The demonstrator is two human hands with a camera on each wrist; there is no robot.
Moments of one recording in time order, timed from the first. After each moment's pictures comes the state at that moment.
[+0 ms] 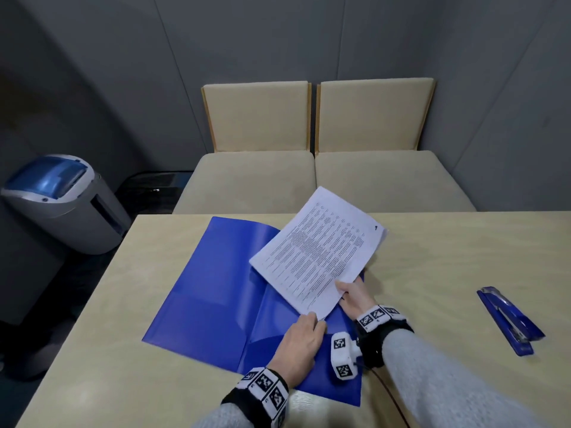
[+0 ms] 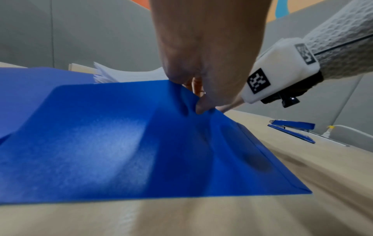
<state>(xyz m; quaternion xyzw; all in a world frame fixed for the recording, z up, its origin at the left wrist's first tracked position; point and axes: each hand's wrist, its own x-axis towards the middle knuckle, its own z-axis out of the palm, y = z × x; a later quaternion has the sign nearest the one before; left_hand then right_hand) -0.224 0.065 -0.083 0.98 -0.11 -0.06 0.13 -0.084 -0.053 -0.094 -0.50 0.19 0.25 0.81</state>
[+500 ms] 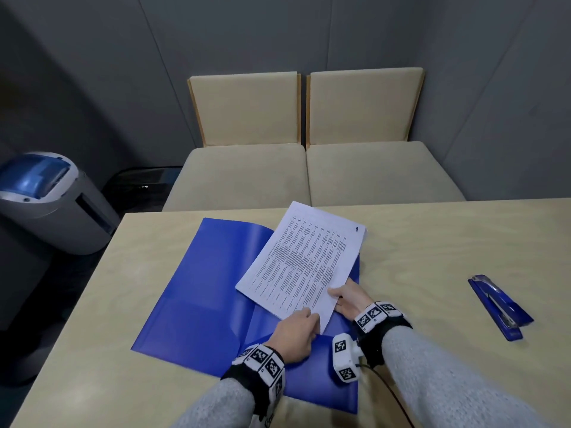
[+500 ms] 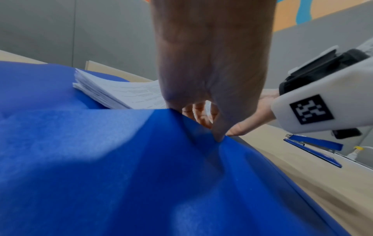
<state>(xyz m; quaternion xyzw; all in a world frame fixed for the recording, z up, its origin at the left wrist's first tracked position) -0.201 0.075 -0.086 0.95 -0.09 -0.19 0.22 -0.094 -0.062 -0.096 -0.58 0.20 0.34 0.72</state>
